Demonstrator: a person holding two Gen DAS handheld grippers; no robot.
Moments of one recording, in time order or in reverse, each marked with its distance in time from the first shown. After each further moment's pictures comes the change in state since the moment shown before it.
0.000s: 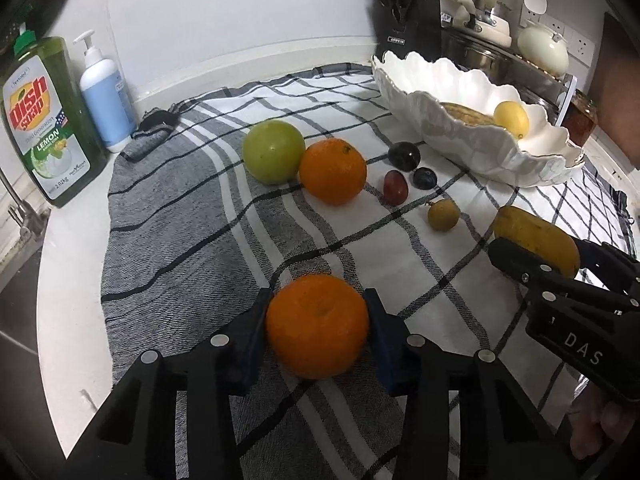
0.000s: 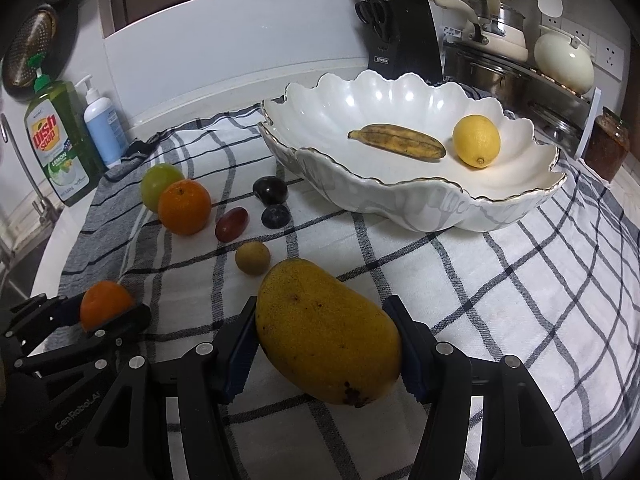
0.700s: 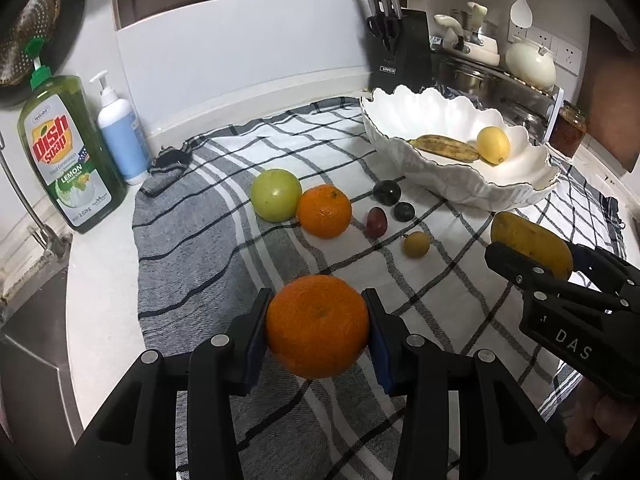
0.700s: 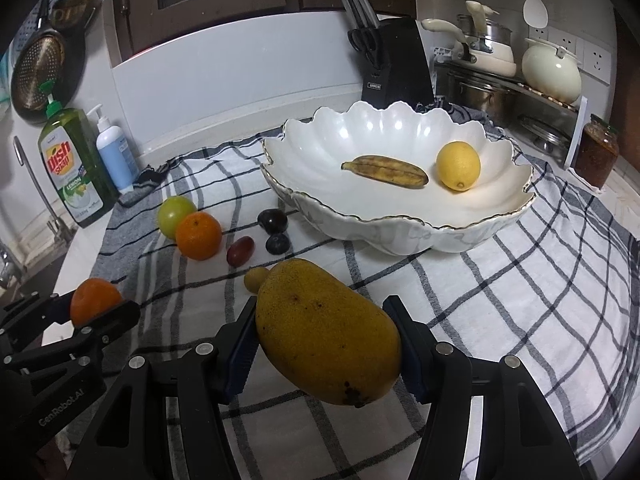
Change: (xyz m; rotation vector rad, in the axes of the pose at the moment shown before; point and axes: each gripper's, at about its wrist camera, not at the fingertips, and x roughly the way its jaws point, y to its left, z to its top) left arm -0.043 -0.008 0.010 0.024 -0.072 0.023; right arm -0.032 -0.010 0.005 0.022 -0.071 0.019
